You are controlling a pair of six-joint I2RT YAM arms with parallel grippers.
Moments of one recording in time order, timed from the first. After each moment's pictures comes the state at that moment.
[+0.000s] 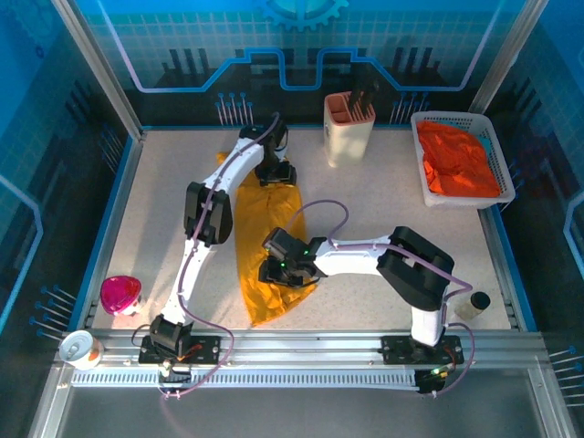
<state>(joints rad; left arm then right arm) -0.33 2.59 2.47 -1.21 0.21 -0.31 1.03 1.87 1.08 -0.26 -0.15 1.13</state>
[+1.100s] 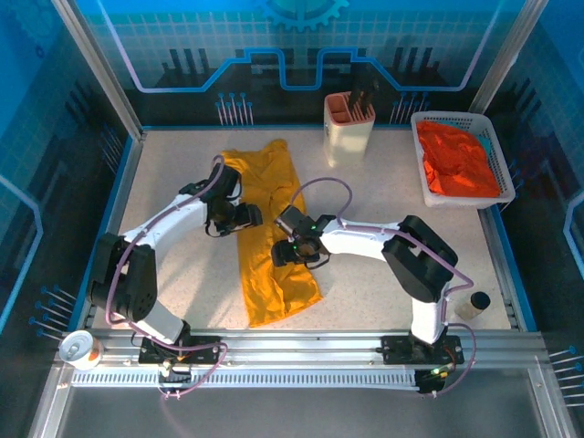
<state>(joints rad) -0.28 1.57 1.09 -0.69 0.22 -0.57 0.87 1.88 1.17 -0.47 -0.06 0.69</state>
